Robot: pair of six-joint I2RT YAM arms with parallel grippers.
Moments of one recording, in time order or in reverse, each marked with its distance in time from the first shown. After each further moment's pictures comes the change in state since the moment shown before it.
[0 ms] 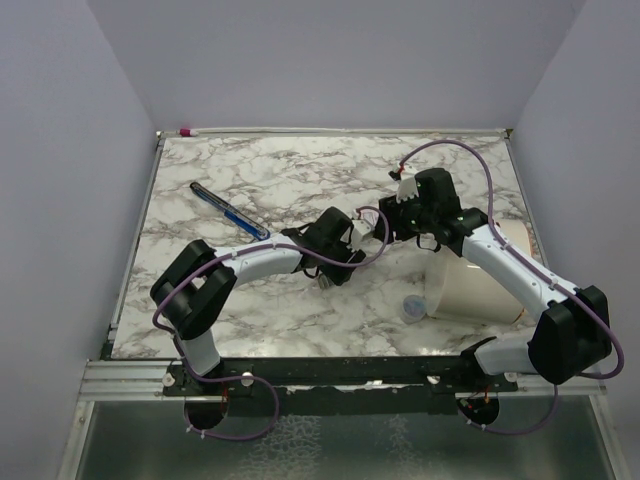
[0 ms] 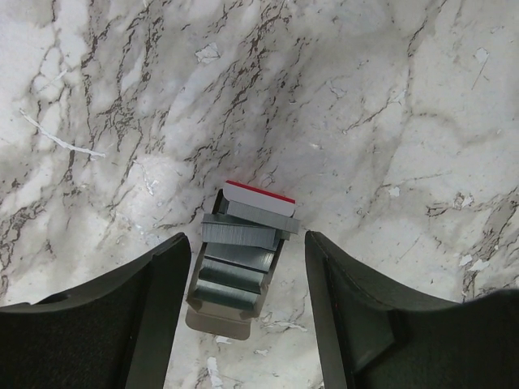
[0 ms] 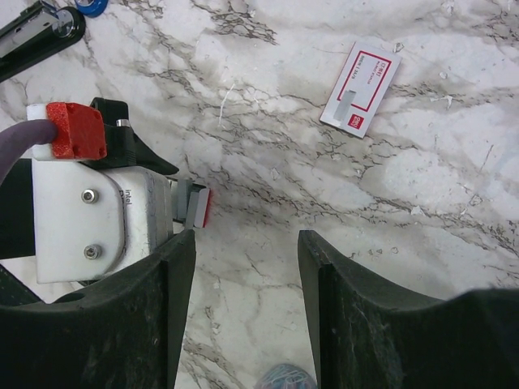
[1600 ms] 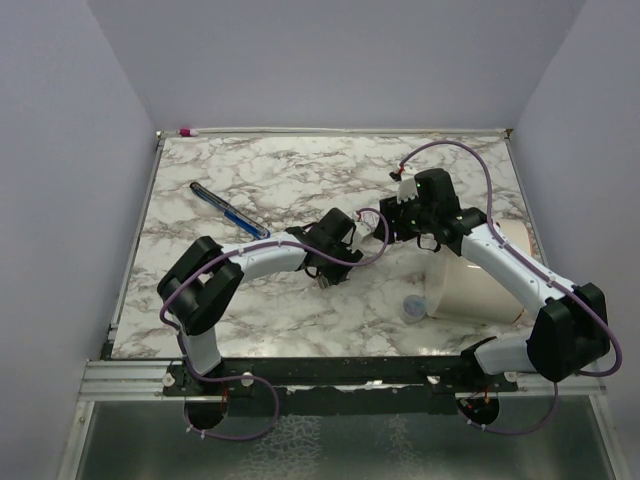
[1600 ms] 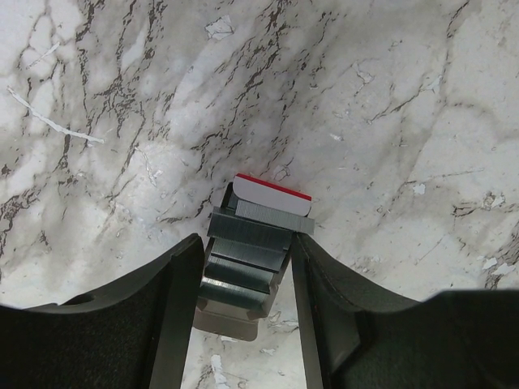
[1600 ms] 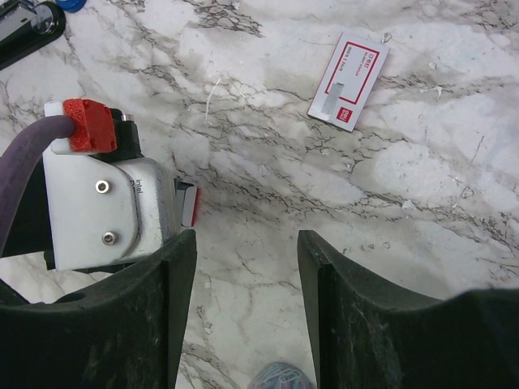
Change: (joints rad) left arm -0.001 0.042 0.031 -0.061 -0.020 -0.007; right arm -0.006 0.013 -0.004 -0.003 0.016 -0.002
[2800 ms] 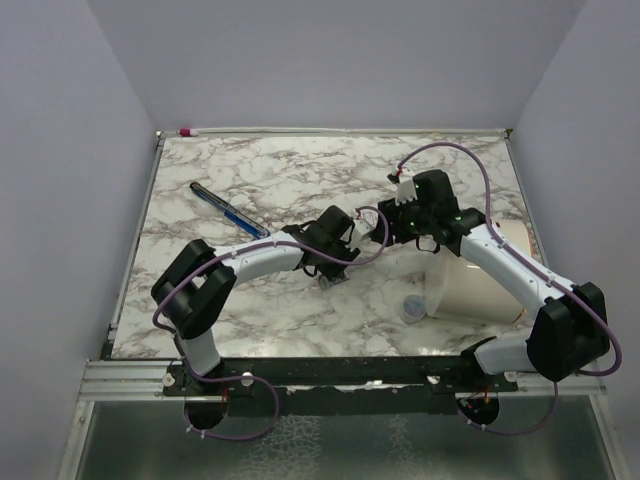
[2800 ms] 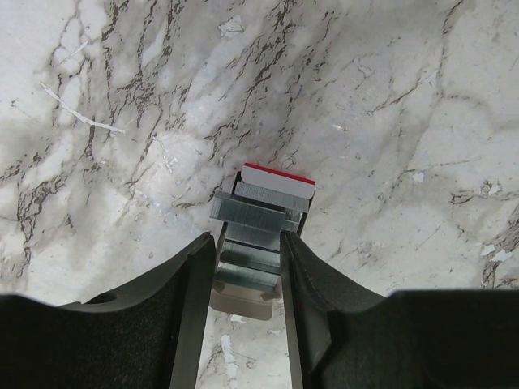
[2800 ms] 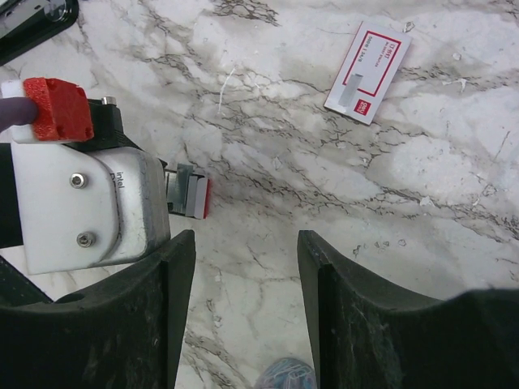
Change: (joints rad) left arm 0.002 -0.024 0.010 -0.036 -0.020 0.018; right arm 0.003 0.003 -0.003 -0.012 -0.020 -0.004
